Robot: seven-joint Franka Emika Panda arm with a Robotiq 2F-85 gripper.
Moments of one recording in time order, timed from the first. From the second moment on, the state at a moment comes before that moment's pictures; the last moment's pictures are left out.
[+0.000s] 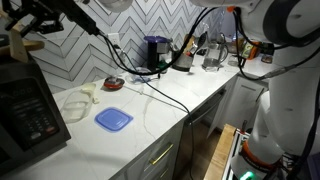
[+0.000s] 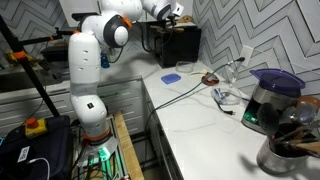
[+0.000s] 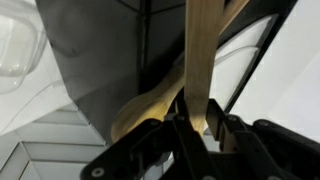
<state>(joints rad) 0.27 0.26 0.28 -1.39 0.41 2.49 0.45</state>
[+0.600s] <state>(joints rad) 0.33 0.58 0.32 -0.92 0.42 2.32 0.47</state>
